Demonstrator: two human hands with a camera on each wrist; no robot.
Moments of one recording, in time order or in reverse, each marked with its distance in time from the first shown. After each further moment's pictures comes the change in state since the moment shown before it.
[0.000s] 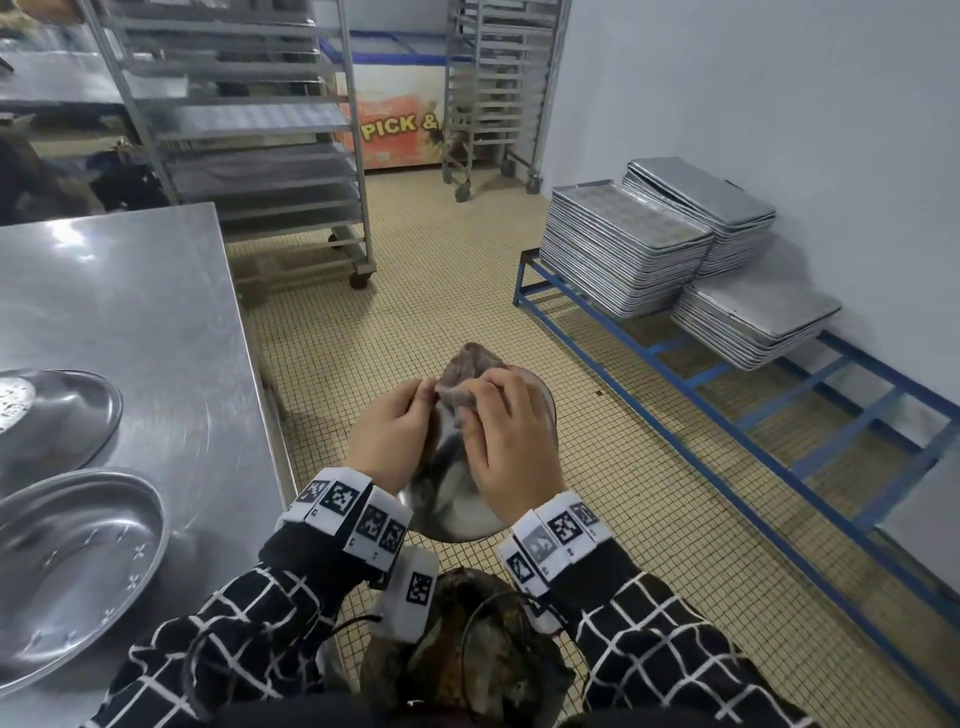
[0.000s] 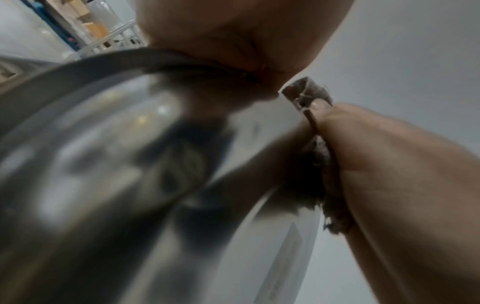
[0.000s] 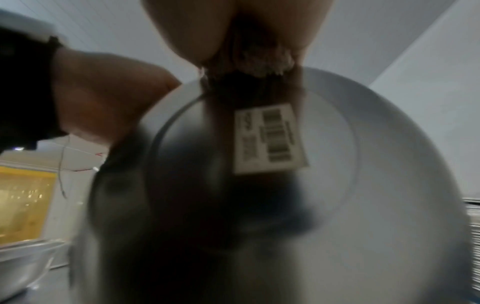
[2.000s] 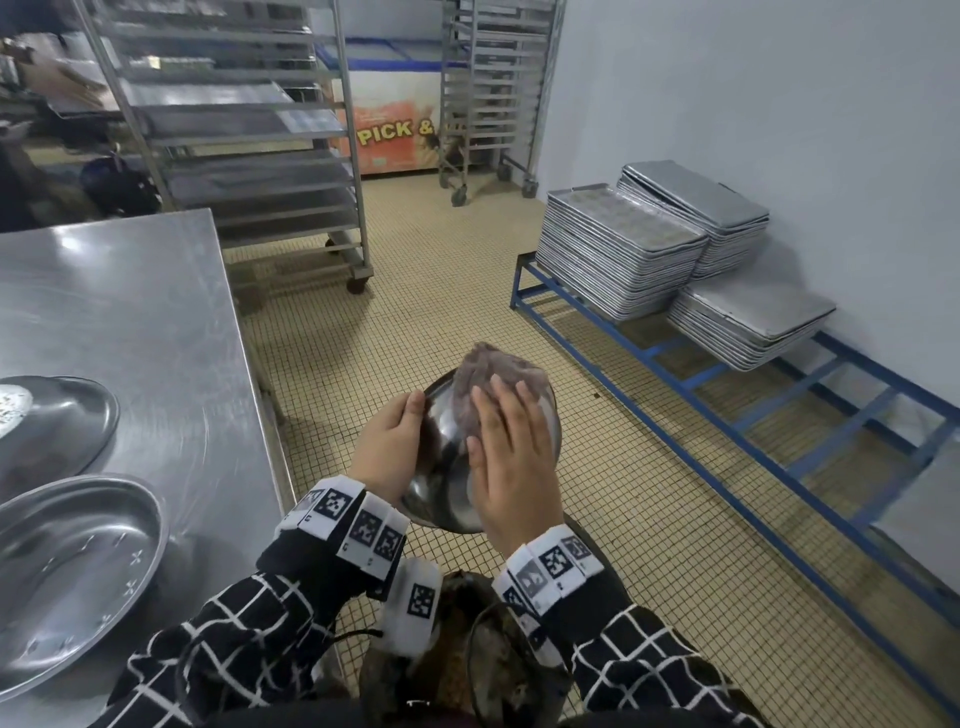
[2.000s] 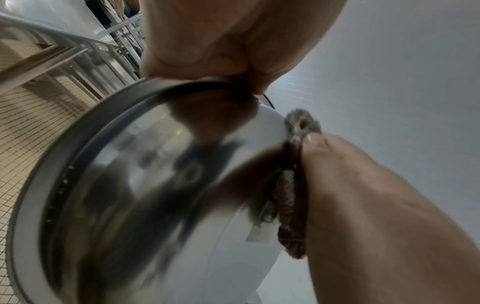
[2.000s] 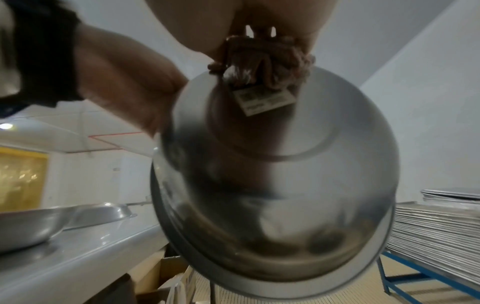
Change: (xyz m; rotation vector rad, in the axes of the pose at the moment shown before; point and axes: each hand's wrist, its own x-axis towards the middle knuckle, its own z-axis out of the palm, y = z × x) left_hand -0.003 -0.006 0.007 -0.194 -0.051 -0.215; right_hand -0.030 0.003 0.010 -0.121 -0.029 0.085
